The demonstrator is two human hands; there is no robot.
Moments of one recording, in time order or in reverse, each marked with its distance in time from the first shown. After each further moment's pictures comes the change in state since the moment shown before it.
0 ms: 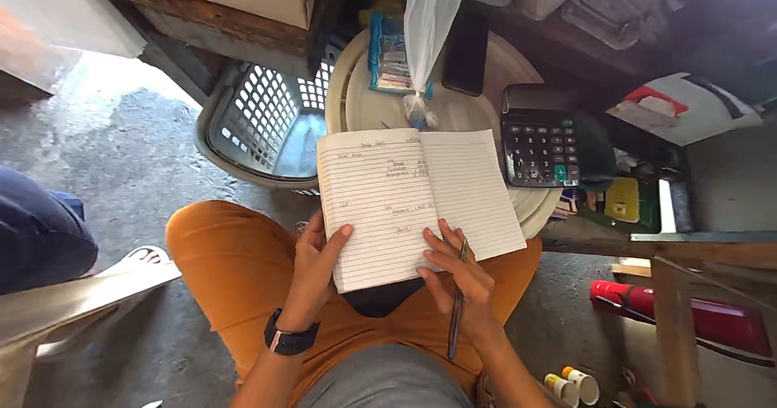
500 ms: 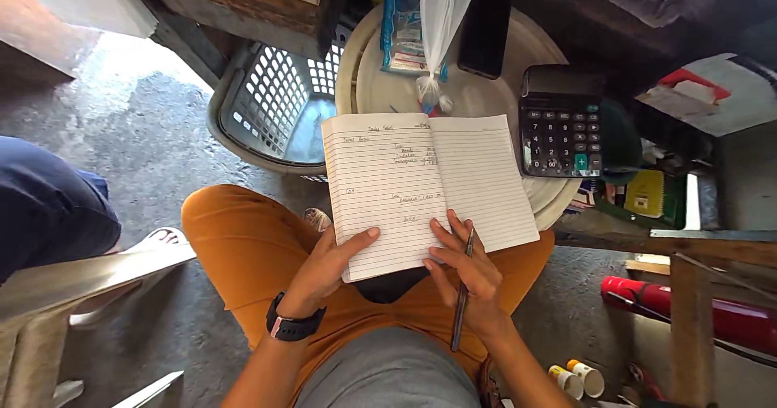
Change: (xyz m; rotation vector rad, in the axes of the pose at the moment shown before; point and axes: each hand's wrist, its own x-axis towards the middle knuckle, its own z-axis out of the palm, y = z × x) left_hand -0.015 0.026 0.001 0.000 -0.226 -0.278; right_hand -0.005 -0.004 0.000 -0.026 -0.025 -0.017
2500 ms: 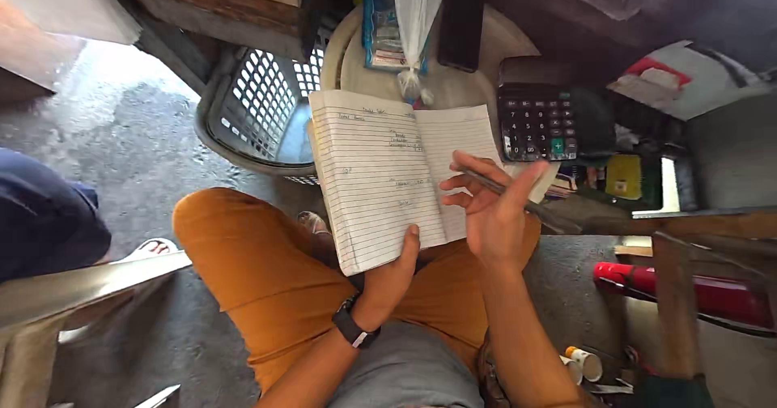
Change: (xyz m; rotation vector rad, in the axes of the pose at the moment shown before) left_hand -0.002 -0.055 0.086 0.093 0.266 0.564; right_hand 0.082 -0.012 -0.026 0.779 0.177 0.540
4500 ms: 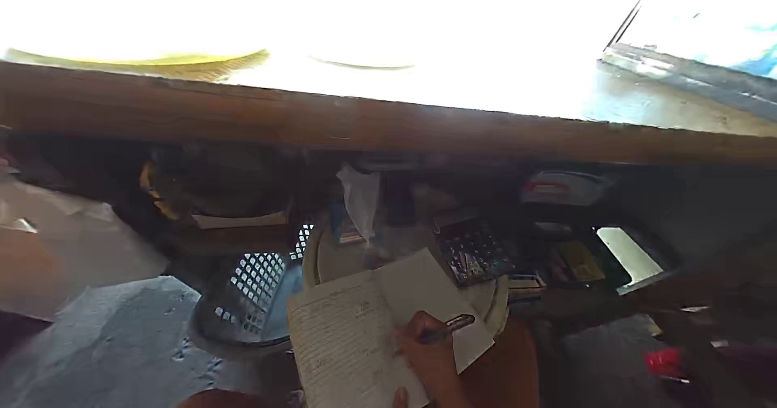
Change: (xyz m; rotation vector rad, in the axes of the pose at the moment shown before) left_hand -0.005 0.020 0.010 0.013 -0.064 -0.105; right_hand 0.005 0.027 0.026 -0.033 0.258 0.070
